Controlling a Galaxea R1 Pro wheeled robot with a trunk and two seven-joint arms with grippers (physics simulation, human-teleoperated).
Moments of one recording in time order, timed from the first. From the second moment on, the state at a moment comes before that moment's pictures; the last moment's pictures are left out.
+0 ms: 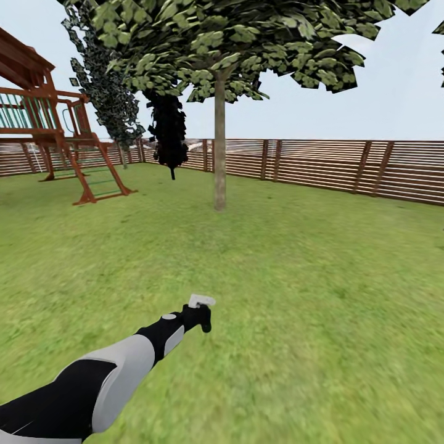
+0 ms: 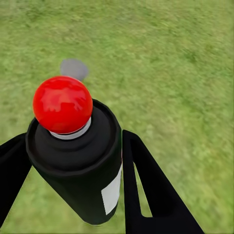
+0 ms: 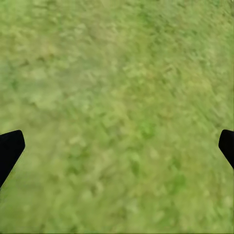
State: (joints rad) left arm -0.99 -0.17 -0.05 -0.03 -0.04 -0.08 -0.23; right arm -0.26 -0.15 0.36 -0.17 -0.37 -0.42 -0.24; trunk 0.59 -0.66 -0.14
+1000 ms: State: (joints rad) left arm -0.99 -0.17 -0.05 -0.03 -0.04 -0.08 -0.23; right arm -0.26 -0.15 0.36 -0.17 -0.37 -0.42 -0.24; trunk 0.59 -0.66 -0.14
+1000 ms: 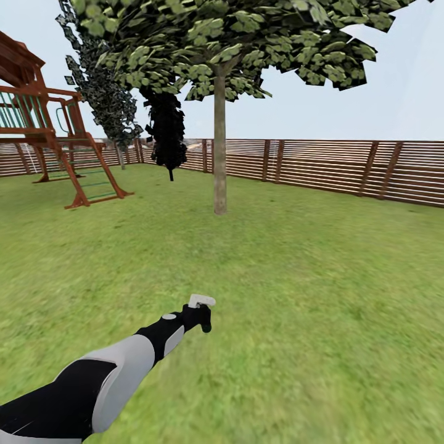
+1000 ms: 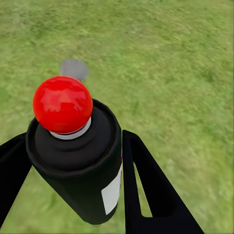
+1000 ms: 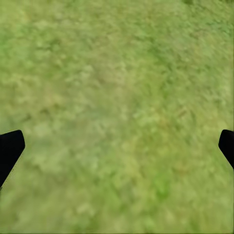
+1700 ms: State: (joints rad) left arm -0.99 -0.17 -0.05 -0.03 -0.04 -0.08 -0.23; right arm -0.26 -0.15 0.36 -0.17 -0.37 -0.42 -0.24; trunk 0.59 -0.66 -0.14
